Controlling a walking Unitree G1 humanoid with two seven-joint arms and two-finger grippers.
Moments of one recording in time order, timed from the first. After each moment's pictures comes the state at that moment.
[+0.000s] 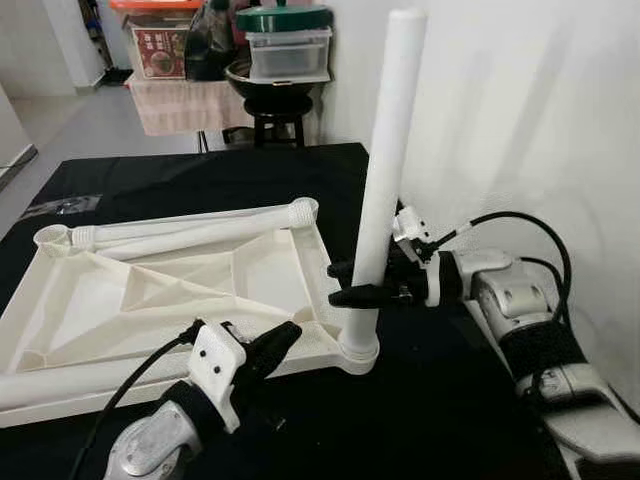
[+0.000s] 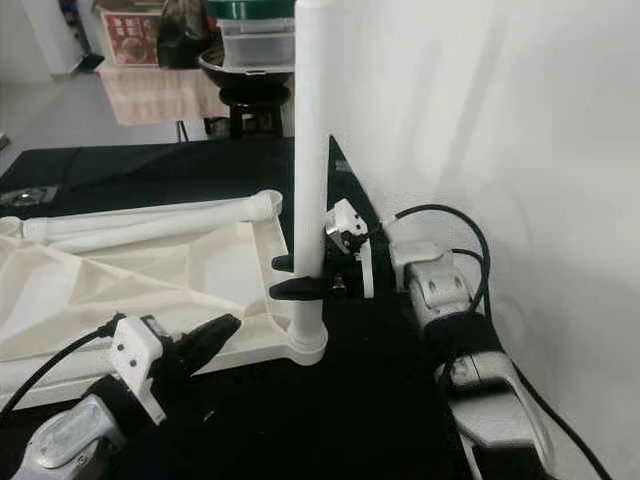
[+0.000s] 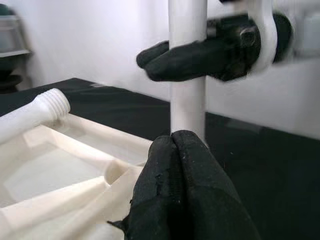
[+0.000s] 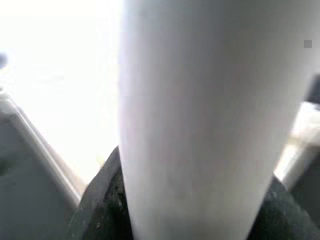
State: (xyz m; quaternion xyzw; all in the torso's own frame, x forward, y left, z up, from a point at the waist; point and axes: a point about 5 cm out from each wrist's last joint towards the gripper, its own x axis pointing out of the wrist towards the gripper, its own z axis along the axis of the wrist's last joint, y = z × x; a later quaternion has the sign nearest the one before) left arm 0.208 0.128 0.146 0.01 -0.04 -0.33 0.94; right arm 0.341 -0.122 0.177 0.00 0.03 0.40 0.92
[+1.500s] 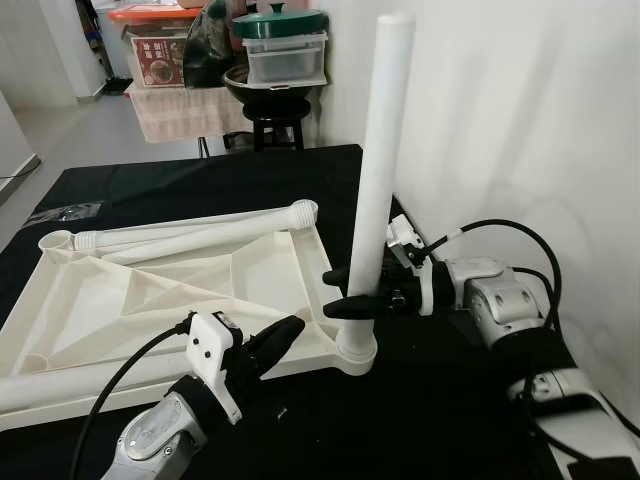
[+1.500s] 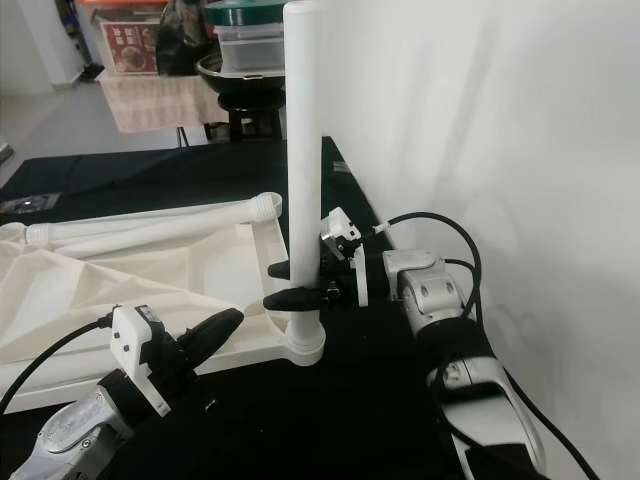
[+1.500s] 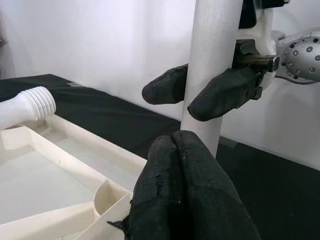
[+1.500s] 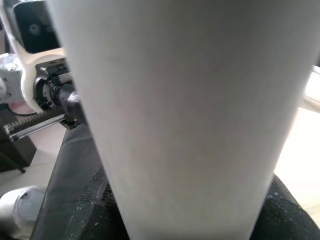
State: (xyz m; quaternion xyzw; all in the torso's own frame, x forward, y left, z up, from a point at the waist) left arm 0.219 0.125 0.141 -0.07 -0.04 -0.35 0.93; right arm 0.340 -0.142 0.186 -0.04 0.09 0.69 0.72
